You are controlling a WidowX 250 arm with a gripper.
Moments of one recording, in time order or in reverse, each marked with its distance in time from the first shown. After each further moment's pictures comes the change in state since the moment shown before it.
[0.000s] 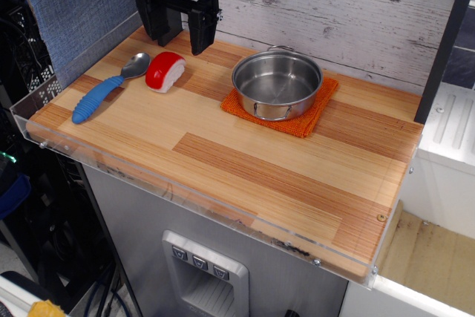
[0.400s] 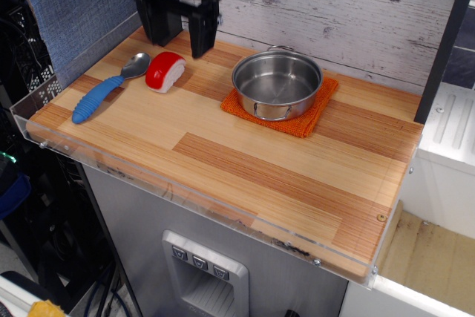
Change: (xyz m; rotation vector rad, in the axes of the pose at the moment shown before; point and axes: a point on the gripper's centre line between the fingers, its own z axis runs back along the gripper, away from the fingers) arm -0.002 -0.001 -0.011 -0.010 0.029 0.004
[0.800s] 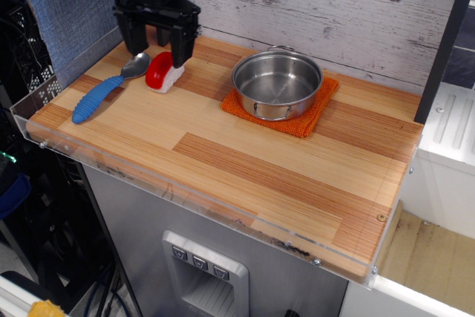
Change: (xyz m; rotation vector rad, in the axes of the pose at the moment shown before) arm 0.000 0.034 -0.020 0.025 0.029 0.128
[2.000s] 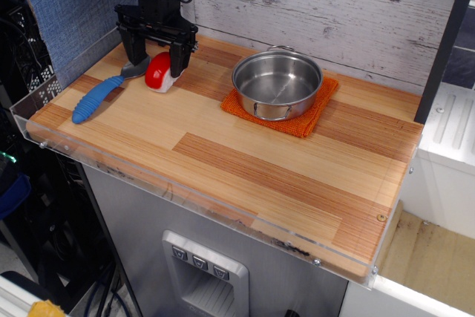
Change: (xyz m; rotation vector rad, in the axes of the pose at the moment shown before) arm 0.032 0.023 -0.040 0.072 -0.029 0.041
